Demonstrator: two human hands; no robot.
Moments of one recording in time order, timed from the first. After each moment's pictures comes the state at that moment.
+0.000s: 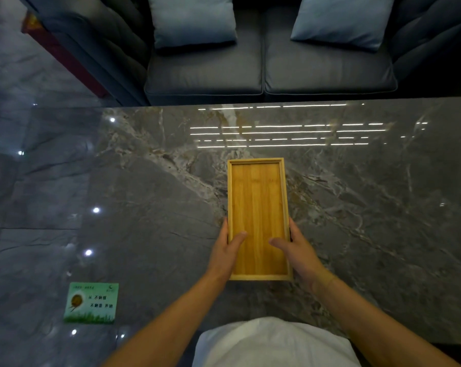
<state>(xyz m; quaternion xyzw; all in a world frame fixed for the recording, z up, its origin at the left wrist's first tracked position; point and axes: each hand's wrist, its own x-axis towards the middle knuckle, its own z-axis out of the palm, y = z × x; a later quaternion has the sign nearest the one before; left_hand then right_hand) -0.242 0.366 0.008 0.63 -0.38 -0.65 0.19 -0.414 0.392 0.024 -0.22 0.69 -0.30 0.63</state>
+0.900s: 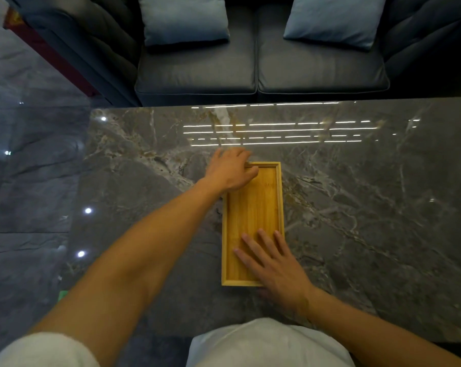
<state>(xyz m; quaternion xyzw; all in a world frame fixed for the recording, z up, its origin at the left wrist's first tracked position) -0.292 0.181 0.029 0.50 -0.83 -0.25 -0.07 -0.403 0.418 0.016 -0.84 0.50 0.10 0.19</state>
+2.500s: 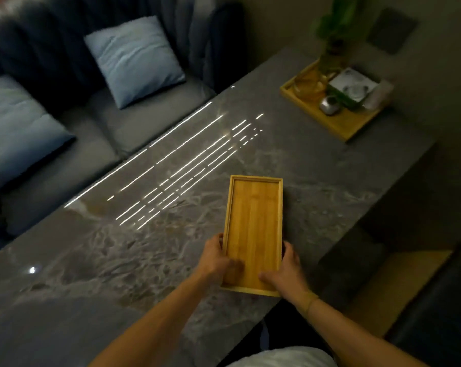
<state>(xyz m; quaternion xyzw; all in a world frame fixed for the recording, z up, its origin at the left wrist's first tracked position) -0.447 0.392 -0.006 0.45 -0.67 -0.57 -0.15 -0.536 0.566 0.016 -0.02 0.85 -0.32 0.43</state>
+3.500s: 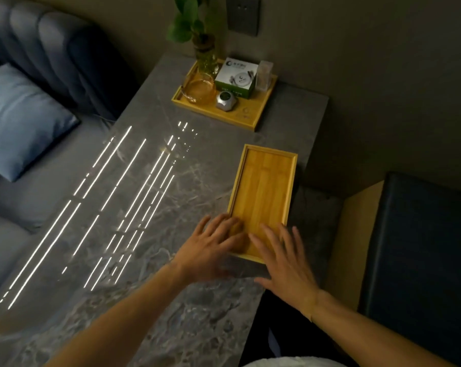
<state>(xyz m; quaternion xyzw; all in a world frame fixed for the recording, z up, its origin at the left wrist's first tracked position) -0.584 0.407 -0.001 -0.26 -0.96 -0.05 -0.10 -0.585 0.642 0.025 -0.29 0.94 -0.02 0.17</state>
